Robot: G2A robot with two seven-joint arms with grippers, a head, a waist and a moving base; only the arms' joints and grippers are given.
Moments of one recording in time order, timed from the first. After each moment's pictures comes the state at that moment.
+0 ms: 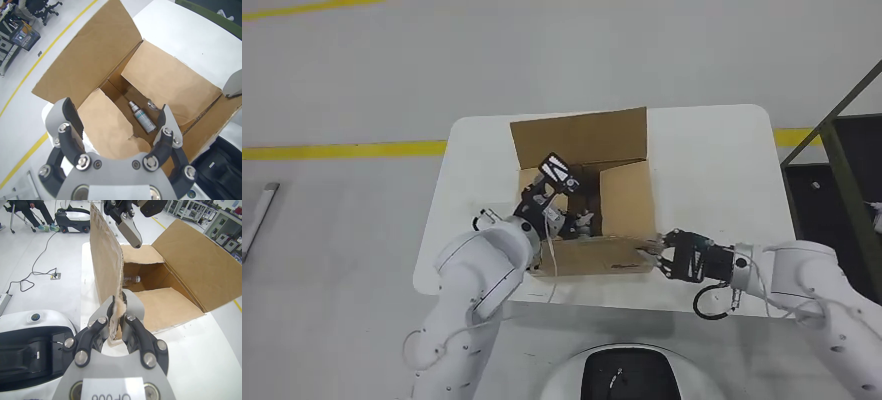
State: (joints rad) left arm 0.94 -1.32 -1.18 -1.96 1.35 -0.44 -1.01; right arm -1.27 -1.01 1.33 -1.87 -1.22 -0.84 0.16
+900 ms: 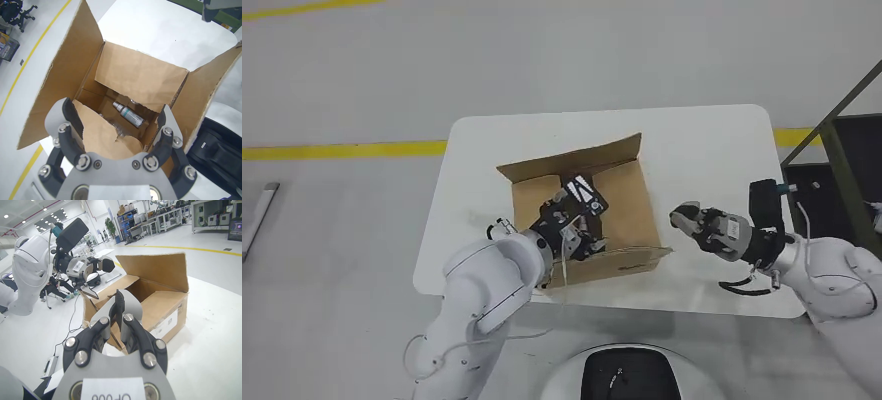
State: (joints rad) left arm 0.95 -1.31 -1.13 -2.04 1.24 -0.50 -1.12; right arm -1.29 -0.99 1.43 -1.78 -0.47 -0.80 0.35
